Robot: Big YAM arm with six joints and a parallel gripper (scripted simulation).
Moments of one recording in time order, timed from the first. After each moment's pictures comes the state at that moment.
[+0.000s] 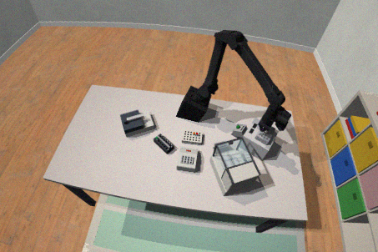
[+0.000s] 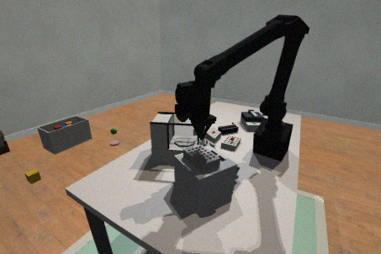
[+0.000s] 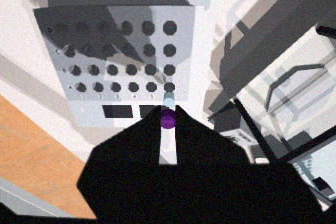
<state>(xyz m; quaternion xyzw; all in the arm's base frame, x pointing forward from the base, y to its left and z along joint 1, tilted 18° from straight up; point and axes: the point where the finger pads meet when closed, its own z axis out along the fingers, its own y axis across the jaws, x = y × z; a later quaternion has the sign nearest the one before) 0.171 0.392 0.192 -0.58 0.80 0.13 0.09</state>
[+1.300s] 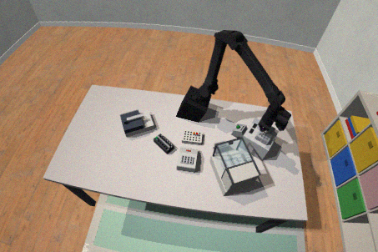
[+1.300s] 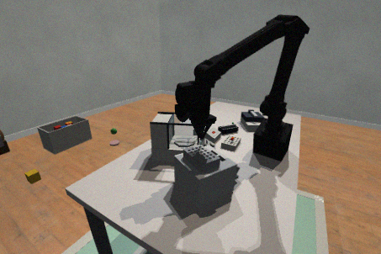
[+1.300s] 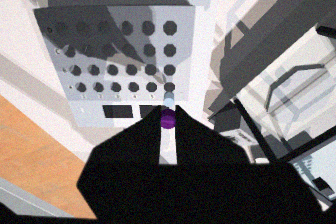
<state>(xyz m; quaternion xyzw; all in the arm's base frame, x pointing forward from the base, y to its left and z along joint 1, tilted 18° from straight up) 0.171 0.392 0.192 -0.58 0.80 0.13 0.09</state>
